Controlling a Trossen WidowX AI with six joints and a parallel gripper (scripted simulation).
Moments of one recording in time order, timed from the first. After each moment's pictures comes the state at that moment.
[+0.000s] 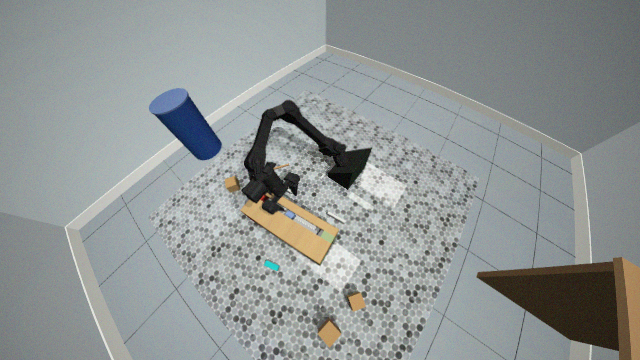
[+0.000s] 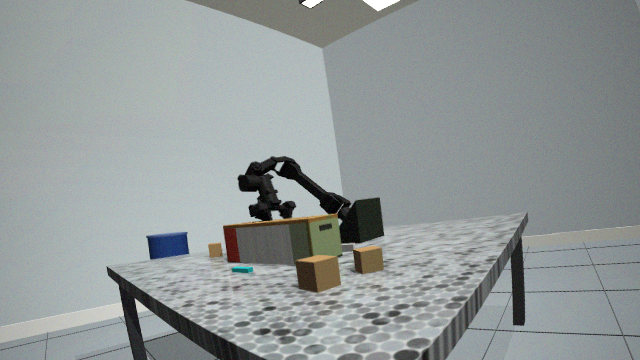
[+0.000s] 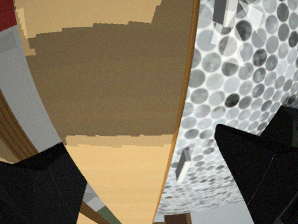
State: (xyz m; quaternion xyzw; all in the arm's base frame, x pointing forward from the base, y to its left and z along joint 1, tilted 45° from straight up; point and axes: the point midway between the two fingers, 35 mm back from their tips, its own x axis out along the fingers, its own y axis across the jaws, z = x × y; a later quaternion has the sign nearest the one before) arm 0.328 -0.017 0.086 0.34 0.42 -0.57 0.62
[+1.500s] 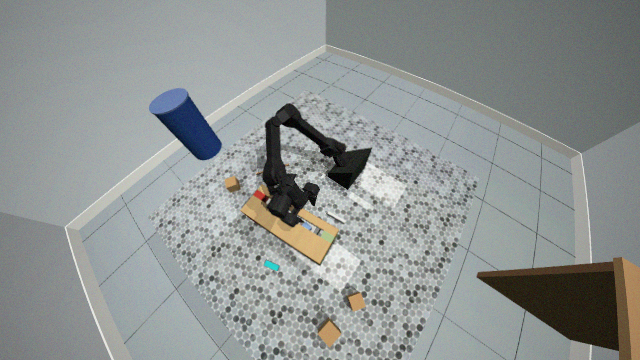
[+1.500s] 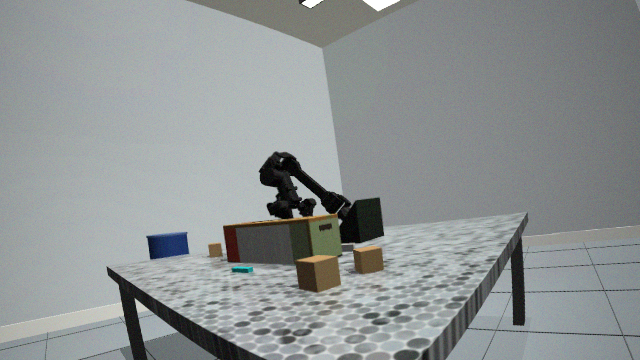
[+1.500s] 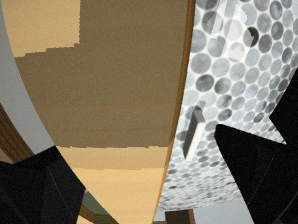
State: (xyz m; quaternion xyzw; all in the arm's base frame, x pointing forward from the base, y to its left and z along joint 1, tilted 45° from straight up) arm 0.315 0.048 0.020 0.35 0.42 -0.57 0.61
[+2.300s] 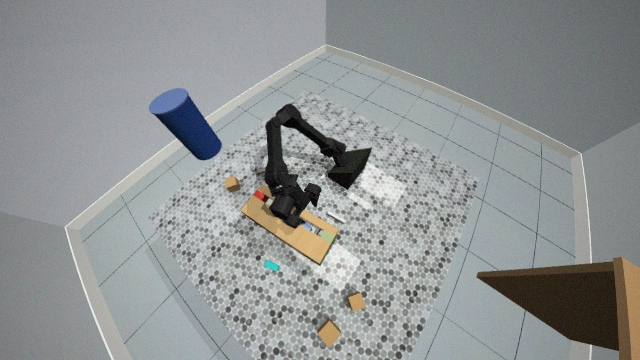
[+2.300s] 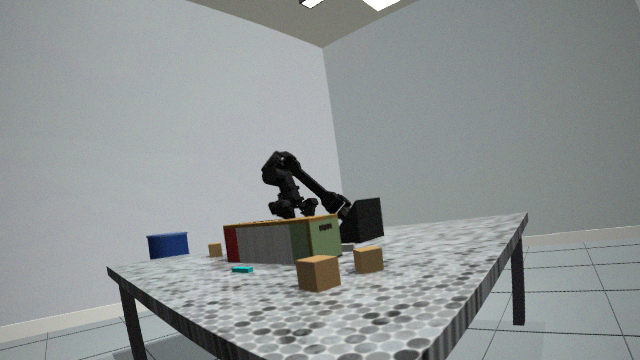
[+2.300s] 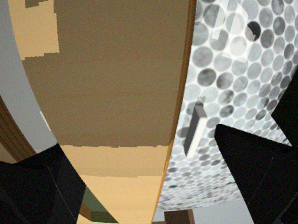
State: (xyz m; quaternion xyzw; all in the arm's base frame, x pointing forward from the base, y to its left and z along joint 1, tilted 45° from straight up) arm 0.314 0.055 0.014 0.34 0.42 -0.57 0.62
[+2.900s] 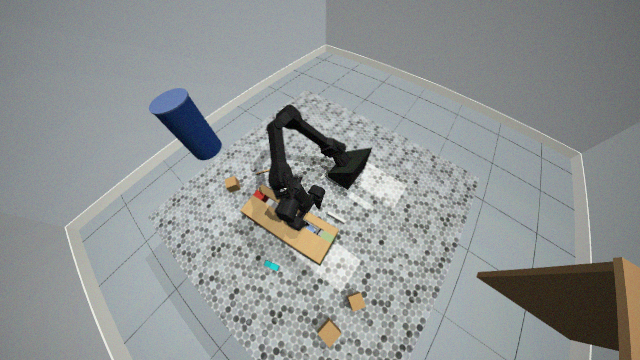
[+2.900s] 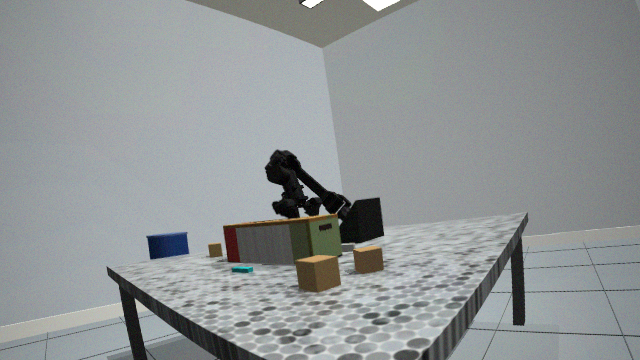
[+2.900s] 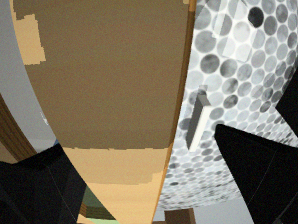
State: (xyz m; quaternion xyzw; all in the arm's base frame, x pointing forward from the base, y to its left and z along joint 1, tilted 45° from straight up) arm 0.312 0.067 0.002 0.34 0.42 -0.57 0.62
